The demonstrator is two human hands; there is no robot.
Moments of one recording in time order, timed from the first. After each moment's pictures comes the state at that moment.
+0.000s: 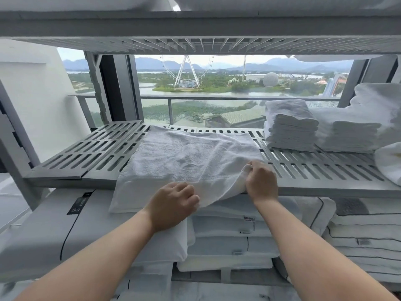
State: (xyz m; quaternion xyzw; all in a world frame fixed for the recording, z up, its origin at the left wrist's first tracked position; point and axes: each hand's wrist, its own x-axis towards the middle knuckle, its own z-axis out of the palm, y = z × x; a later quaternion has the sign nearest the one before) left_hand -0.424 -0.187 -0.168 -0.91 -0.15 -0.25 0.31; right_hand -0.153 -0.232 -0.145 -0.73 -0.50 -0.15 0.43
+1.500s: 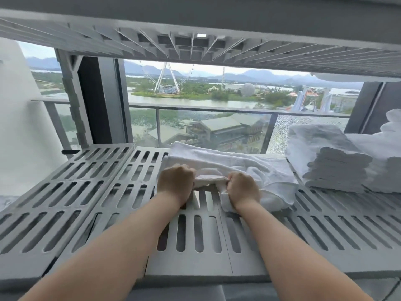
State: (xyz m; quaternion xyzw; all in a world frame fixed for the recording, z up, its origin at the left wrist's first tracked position) left_hand -0.402 0.068 -0.094 -0.85 -0.44 -0.20 0.20; right_hand -0.211 0.010 -0.119 -0.81 -0.51 -0.07 0.29
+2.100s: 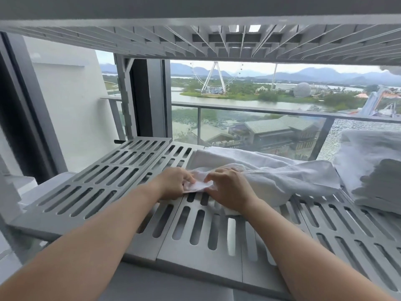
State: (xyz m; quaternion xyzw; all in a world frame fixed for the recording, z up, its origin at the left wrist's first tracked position) left_hand -0.480 0.080 -0.094 -0.86 -0.48 -0.14 -0.11; right_hand -0.265 0.036 -0.110 -0.51 -0.81 -0.11 0.26
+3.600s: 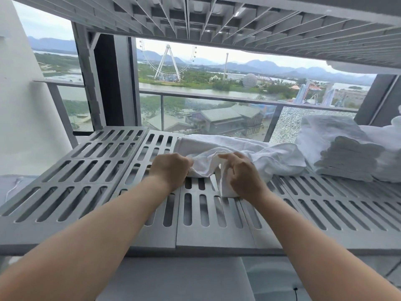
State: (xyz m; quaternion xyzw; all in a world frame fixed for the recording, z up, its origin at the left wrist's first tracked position) left_hand -0.477 0.071 -0.097 -0.87 -0.42 -0.15 0.21; right_hand -0.276 -0.025 -0.099 -0.65 -0.66 -0.04 0.38
